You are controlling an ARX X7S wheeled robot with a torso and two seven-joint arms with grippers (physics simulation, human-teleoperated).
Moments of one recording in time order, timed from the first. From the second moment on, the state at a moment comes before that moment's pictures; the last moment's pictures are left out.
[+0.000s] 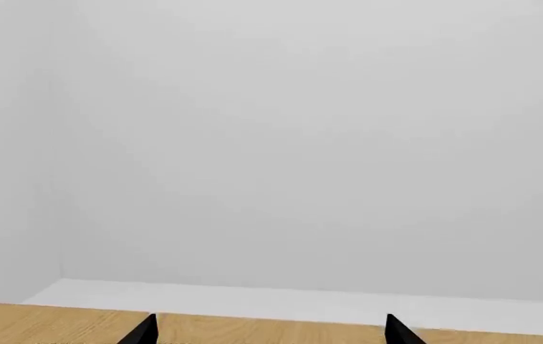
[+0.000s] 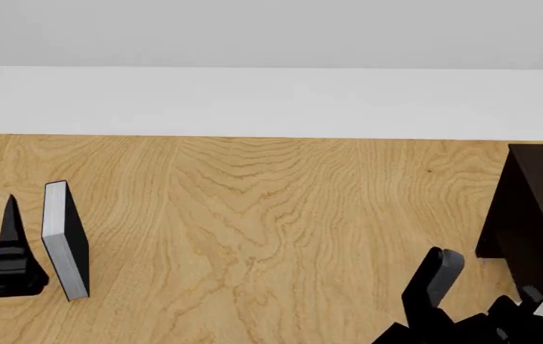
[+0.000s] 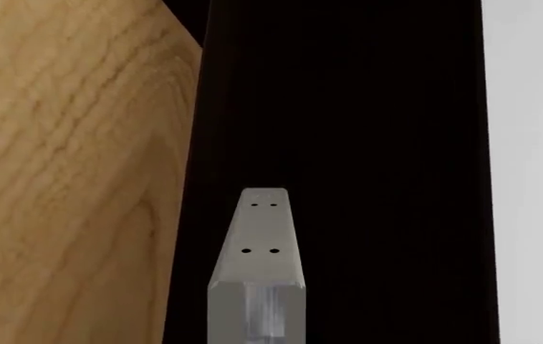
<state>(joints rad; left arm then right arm) -0.24 -0.40 0.11 0.23 -0.37 -0.18 -0.30 1.02 0.07 -0.91 1.31 0.10 0.96 0.60</state>
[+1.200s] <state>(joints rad) -0.24 -0.40 0.14 0.22 -0.35 -0.17 -0.31 1.02 0.05 -1.01 1.31 0.04 0.86 0.53</state>
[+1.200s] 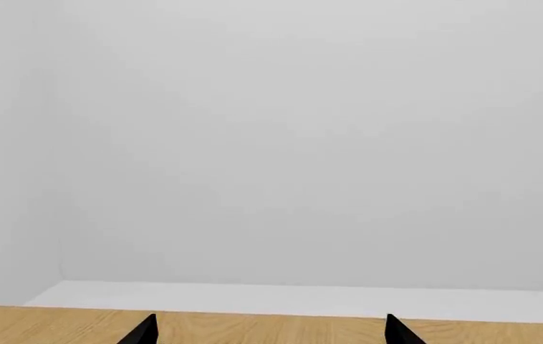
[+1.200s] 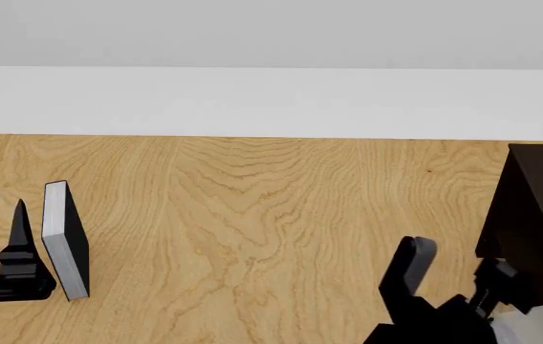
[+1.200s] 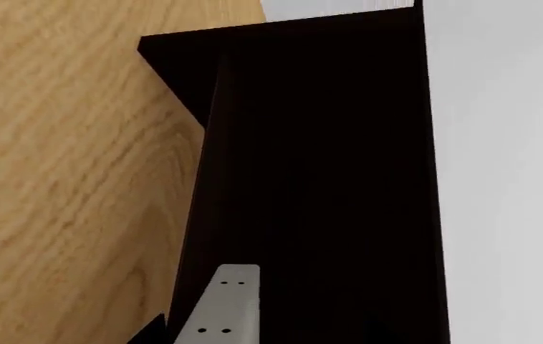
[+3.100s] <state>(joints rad) -0.23 -0.42 0.15 0.25 -0.37 -0.18 -0.33 0.94 0.01 -0.54 1.31 0.06 0.51 0.26</state>
